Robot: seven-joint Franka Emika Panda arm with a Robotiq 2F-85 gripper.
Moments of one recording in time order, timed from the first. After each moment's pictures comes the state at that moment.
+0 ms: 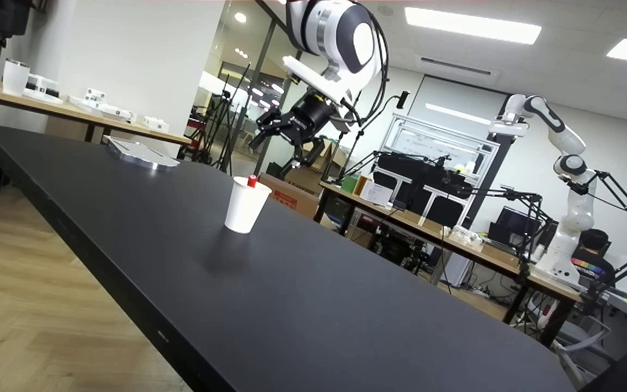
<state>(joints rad) -0.08 0.59 0.00 -1.54 0.17 1.72 -0.30</state>
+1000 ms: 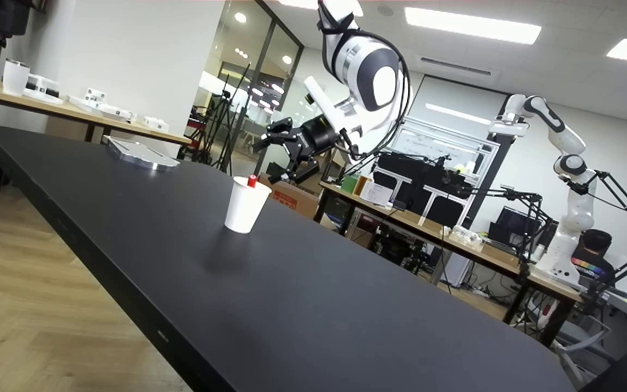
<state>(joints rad) -0.19 0.79 0.03 -1.30 0.41 1.50 -0.27</state>
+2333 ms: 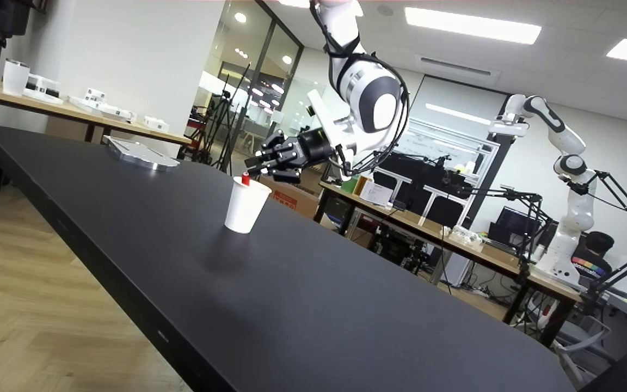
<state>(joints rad) -0.21 0.95 0.05 -1.11 0.46 1.32 -0.25</state>
